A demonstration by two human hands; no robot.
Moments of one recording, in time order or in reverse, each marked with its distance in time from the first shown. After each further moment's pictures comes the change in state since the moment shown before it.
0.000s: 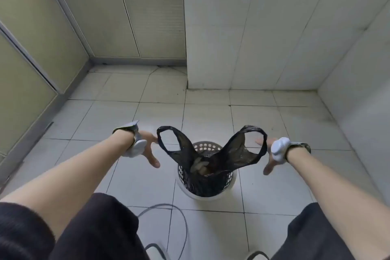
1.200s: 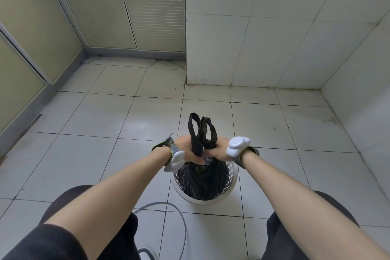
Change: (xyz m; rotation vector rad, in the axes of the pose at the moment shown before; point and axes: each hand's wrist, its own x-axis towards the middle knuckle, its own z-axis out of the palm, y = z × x) left_hand 0.052 0.112 0.025 -0.544 0.302 0.344; right_hand 0.057 -0.126 -0.004 0.775 0.160 -0.512
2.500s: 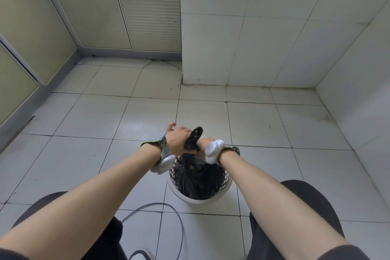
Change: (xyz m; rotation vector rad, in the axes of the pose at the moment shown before) left_hand 0.003 -0.001 -0.010 0.502 0.138 0.051; right_hand 0.032 -0.011 0.023 -0.495 0.017 0.162
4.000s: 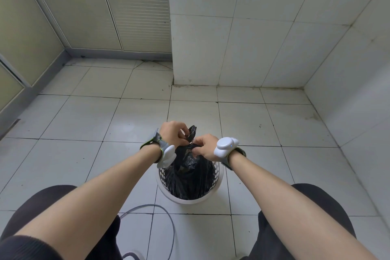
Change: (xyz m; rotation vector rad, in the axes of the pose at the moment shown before) left_hand 0.020 0.010 0.004 -0.436 0.274 -0.156; right_hand -0.037 0.029 -0.012 0.555 0.060 0.036
